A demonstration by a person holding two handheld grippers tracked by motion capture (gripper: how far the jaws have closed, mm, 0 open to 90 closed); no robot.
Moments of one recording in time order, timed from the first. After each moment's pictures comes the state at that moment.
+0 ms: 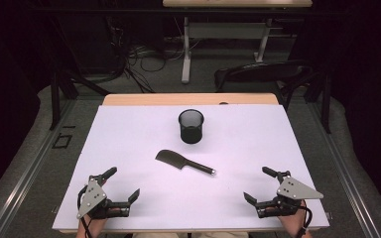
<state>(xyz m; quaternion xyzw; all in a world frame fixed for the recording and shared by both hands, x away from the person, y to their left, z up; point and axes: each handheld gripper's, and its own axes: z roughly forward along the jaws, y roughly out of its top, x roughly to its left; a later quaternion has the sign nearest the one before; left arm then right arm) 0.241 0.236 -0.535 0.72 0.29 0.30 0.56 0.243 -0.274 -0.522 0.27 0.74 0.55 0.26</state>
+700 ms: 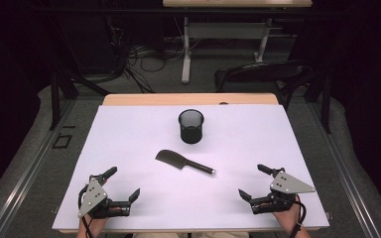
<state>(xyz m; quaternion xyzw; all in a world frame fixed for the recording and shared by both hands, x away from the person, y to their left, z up) 0.242 0.234 -0.535 0.72 0.29 0.30 0.55 0.253 -0.258 -0.517 0.28 0.75 0.54 0.25</state>
